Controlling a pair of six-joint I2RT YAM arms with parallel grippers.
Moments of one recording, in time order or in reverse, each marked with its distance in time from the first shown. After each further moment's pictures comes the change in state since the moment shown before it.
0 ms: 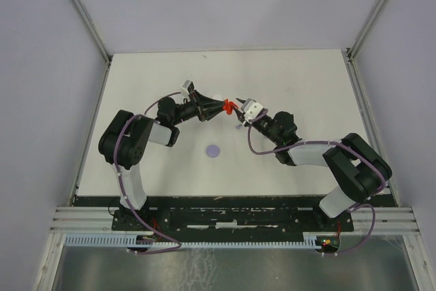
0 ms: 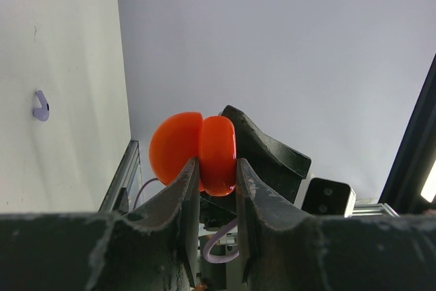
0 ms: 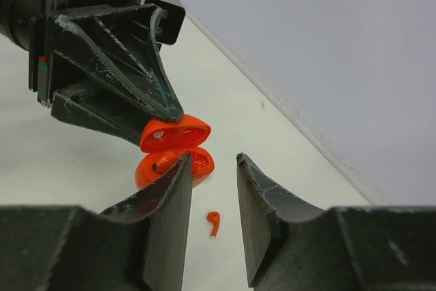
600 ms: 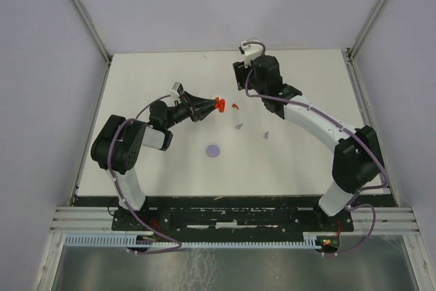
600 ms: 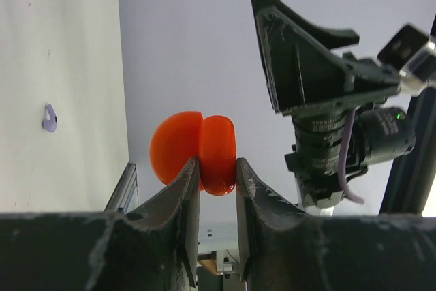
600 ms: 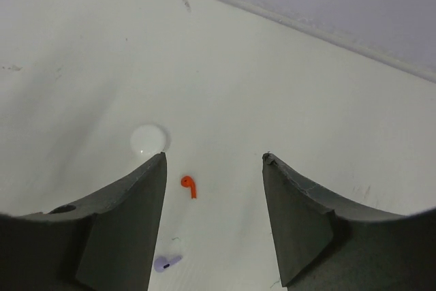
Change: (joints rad) left arm 0.054 -0.067 -0.087 0.013 -0.056 0.002; right arm -0.045 0.036 0.657 -0.999 0.479 0.407
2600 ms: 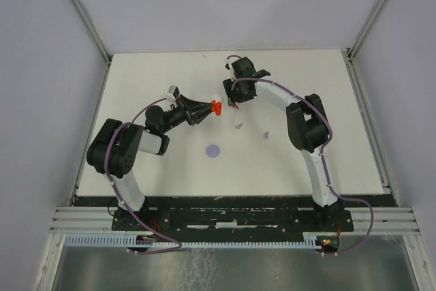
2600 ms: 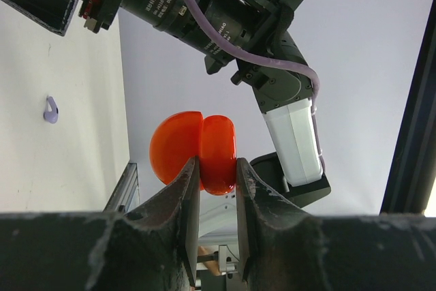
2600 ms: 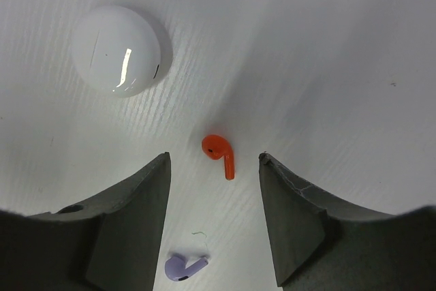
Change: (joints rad) left arm 0.021 -0.062 -0.085 0.038 -0.004 0.010; right arm -0.076 0.674 0.640 -0.677 -0.258 0.188
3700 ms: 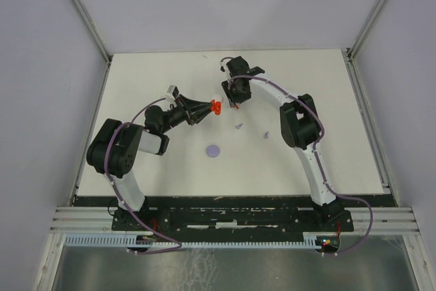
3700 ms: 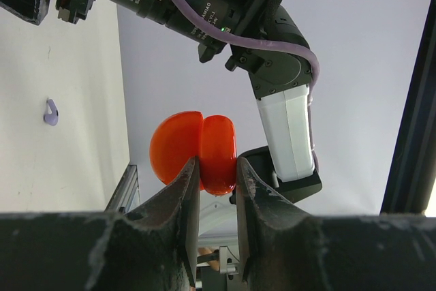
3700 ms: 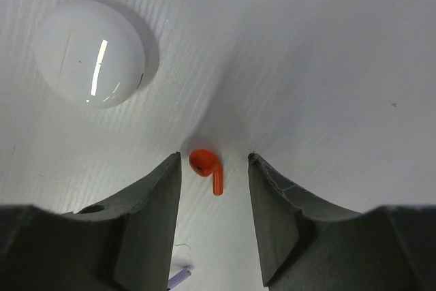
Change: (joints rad) left arm 0.007 0.000 0.000 0.011 0.000 0.000; right arm 0.013 0.127 0.193 -0.151 0.041 -0.081
